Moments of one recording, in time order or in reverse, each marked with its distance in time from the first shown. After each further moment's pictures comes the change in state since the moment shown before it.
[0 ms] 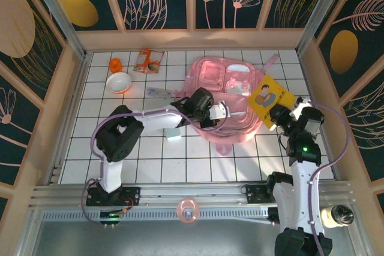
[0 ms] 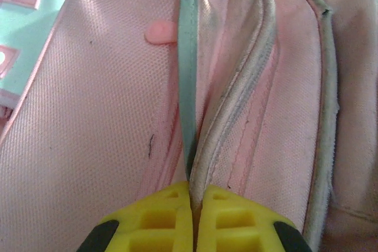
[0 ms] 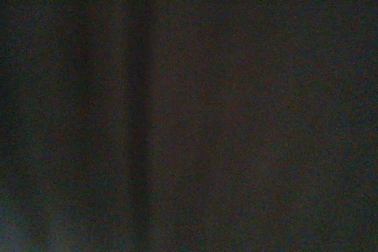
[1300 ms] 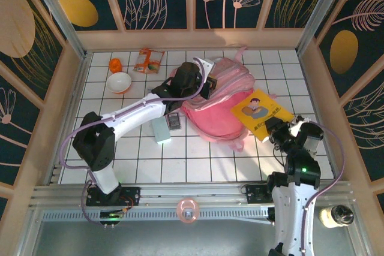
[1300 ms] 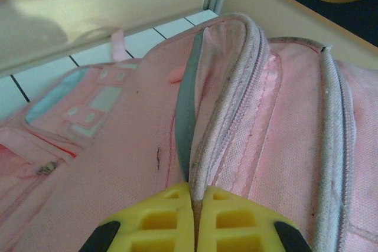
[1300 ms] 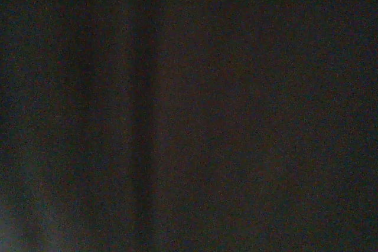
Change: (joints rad) left arm 0.083 -0.165 0.171 0.018 -0.145 -0.771; right arm 0.016 -0.275 -0.043 -0.249 -0.146 0.508
